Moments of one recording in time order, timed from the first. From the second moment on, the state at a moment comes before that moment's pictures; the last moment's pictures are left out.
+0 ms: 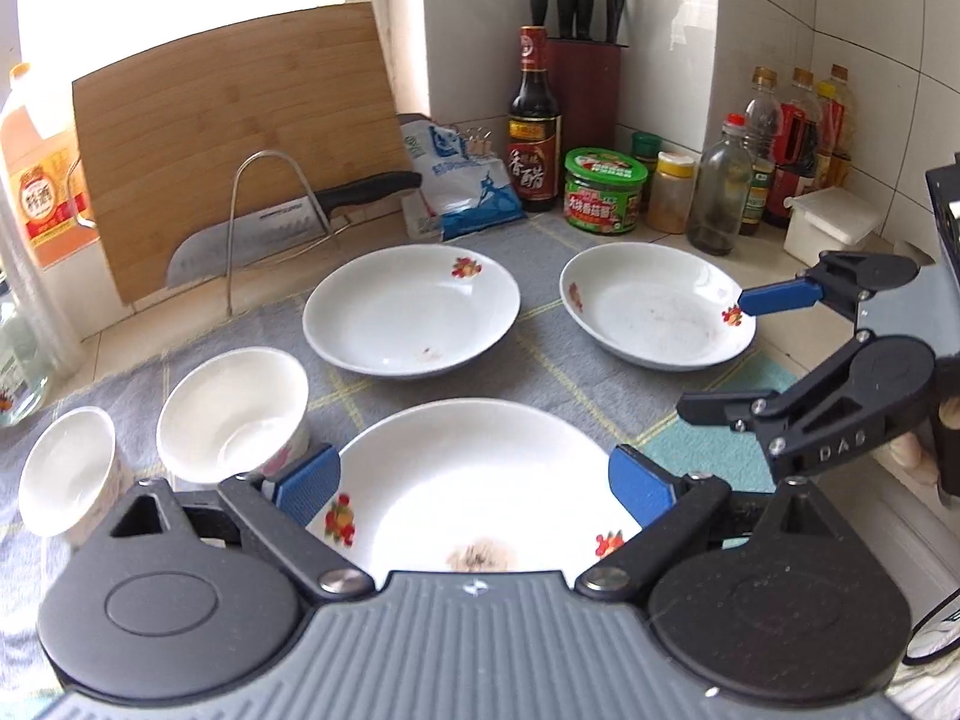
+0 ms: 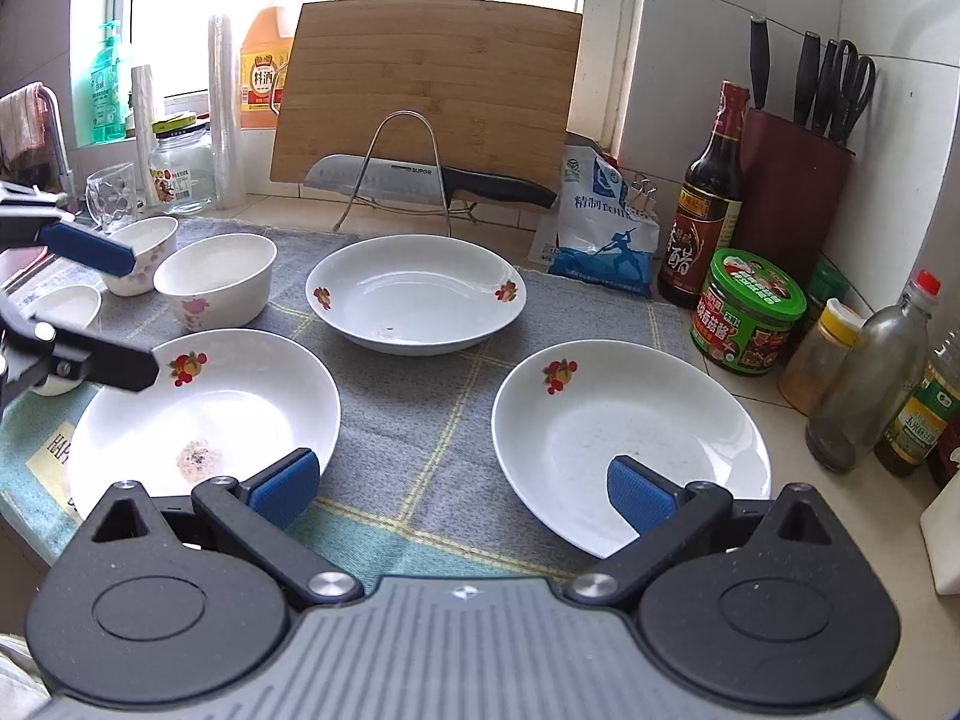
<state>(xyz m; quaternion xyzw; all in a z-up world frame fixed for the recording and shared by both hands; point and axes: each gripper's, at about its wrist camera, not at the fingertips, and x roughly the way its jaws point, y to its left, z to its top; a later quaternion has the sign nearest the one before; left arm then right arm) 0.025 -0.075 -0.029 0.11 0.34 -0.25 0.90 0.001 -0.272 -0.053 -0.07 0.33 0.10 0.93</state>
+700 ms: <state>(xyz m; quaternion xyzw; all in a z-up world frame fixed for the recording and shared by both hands) -0.006 -0.024 -0.103 0.15 0.42 -0.26 0.86 0.011 -0.217 -0.056 -0.06 0.36 0.12 0.92</state>
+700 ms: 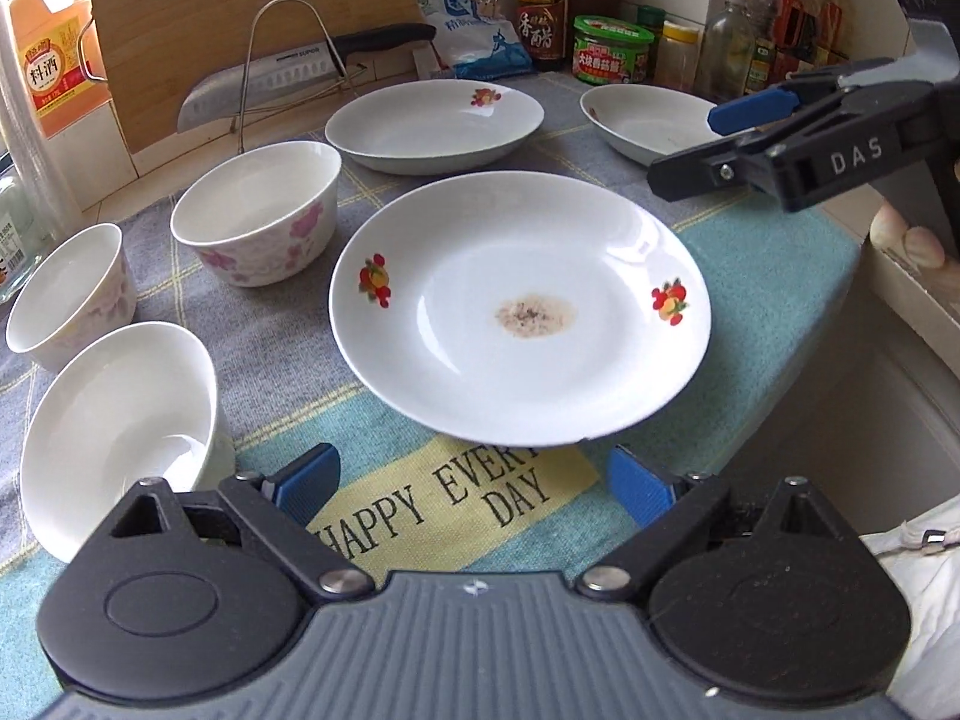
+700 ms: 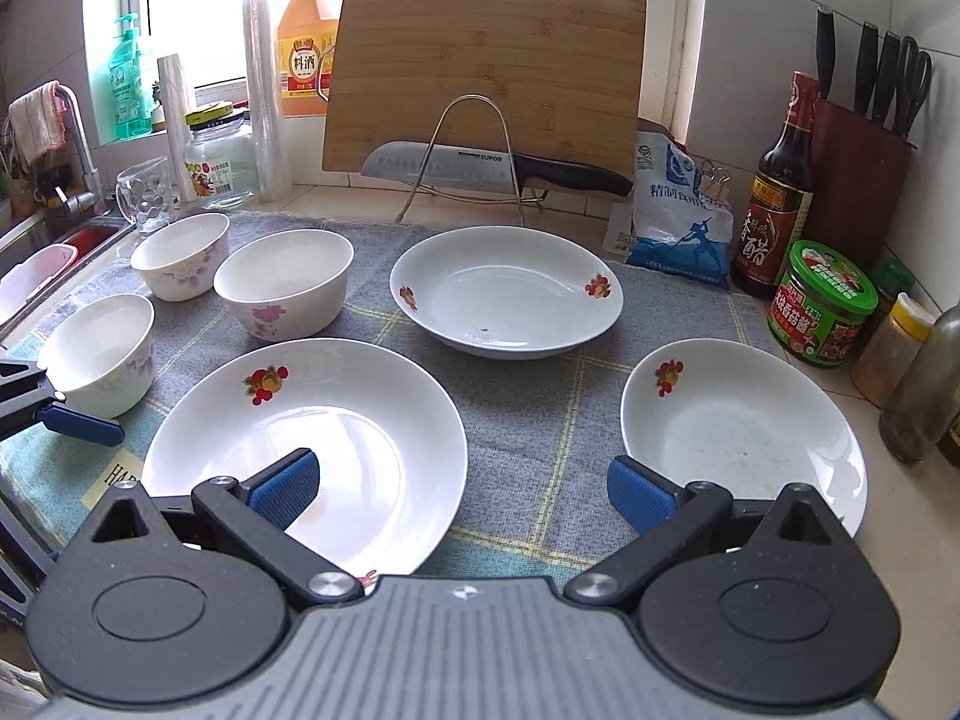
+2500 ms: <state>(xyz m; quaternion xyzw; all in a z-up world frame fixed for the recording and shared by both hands) 0.000 -0.030 -0.133 0.13 0.33 -0.32 0.88 0.113 -0.211 -0.111 0.03 0.49 0.30 0.82</state>
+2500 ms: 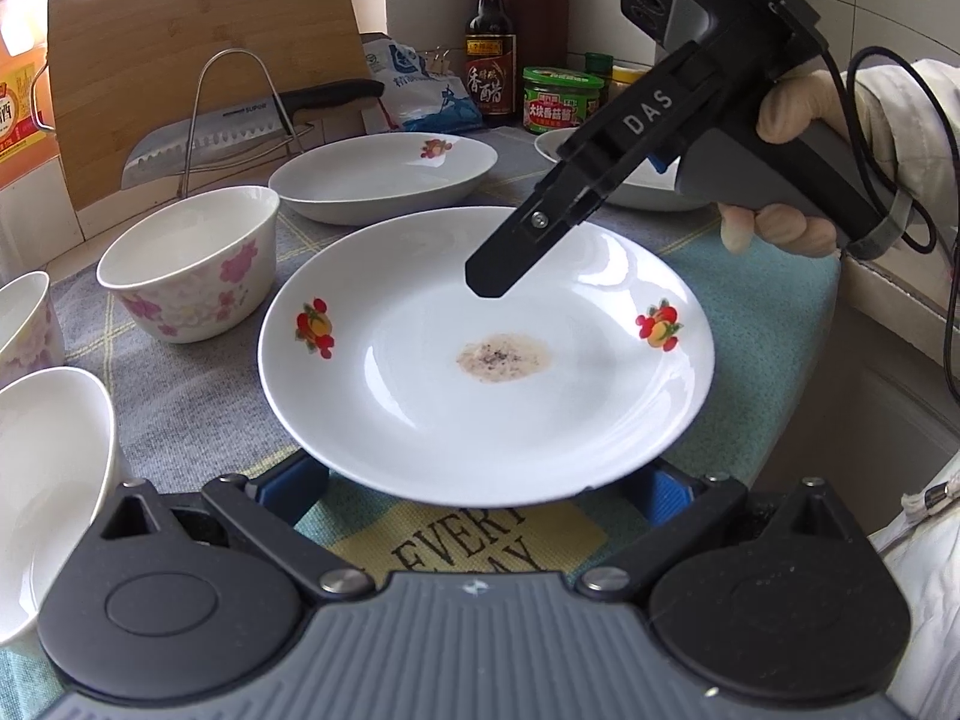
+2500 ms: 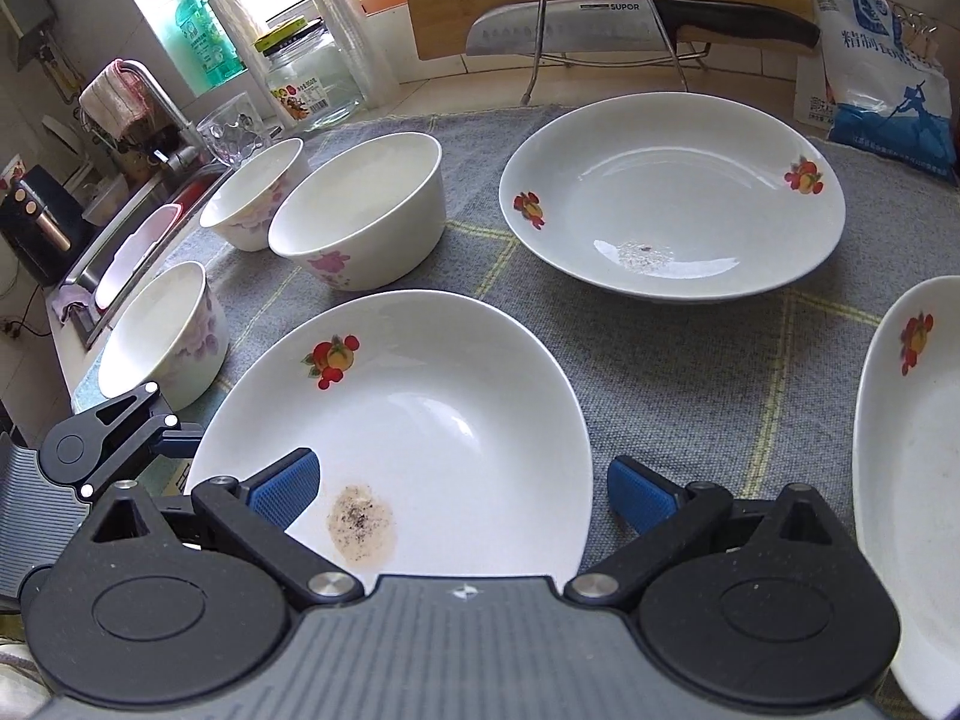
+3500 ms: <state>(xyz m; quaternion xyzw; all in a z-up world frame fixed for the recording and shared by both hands) 0.004 -0.034 -0.132 0.15 0.33 -0.32 0.88 0.140 -0.205 -0.107 0.02 0.52 0.37 0.77</state>
